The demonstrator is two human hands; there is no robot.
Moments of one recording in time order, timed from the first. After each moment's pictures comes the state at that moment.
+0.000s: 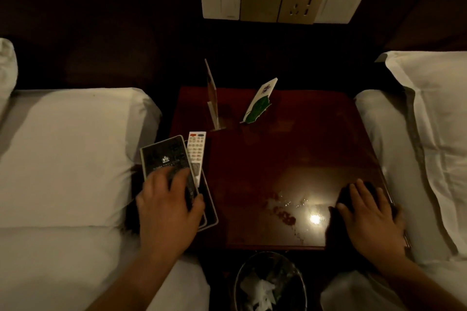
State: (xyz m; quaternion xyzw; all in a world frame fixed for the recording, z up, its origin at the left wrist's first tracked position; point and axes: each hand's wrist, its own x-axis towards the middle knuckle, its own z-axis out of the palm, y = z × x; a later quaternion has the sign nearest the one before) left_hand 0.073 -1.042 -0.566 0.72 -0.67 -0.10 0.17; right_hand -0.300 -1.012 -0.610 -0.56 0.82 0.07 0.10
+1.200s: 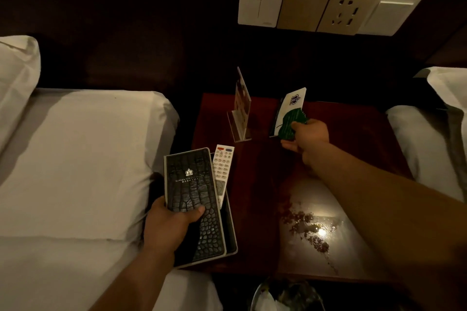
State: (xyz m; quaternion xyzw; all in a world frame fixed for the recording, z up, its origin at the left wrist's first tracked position) left_hand 0.129 -1.071 -0.614 0.76 -0.24 -0.49 0.35; right_hand -0.138 -1.238 -0.571 -0.23 0.73 -0.43 0.48
